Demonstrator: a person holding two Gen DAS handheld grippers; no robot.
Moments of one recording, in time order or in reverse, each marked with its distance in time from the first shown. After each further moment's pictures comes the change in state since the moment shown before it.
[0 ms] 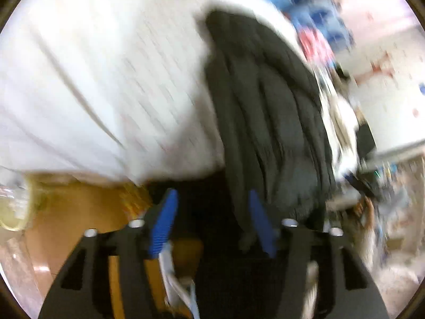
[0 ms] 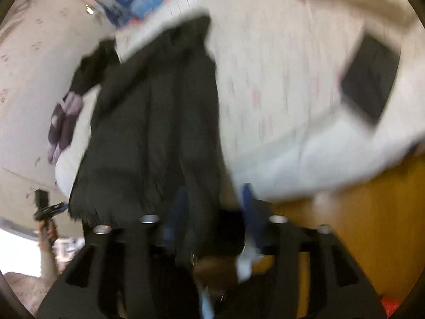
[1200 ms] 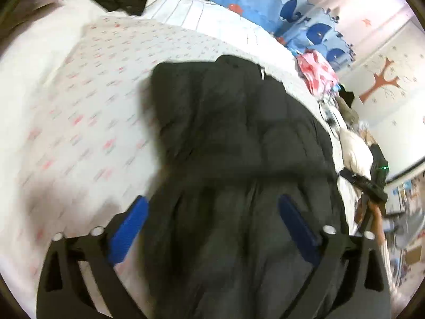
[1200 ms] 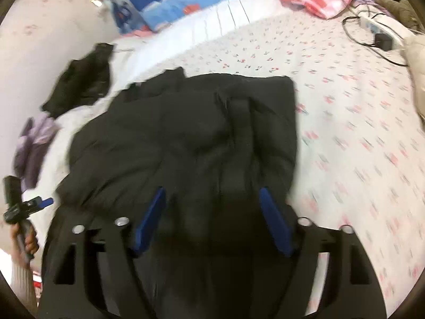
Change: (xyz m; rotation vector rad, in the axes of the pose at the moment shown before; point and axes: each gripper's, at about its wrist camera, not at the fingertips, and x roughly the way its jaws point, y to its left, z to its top) left arm 0.144 -0.056 0.159 0.118 -0.080 -0.016; right arm 0.228 0.080 0.161 -0.112 -0.001 -0.050
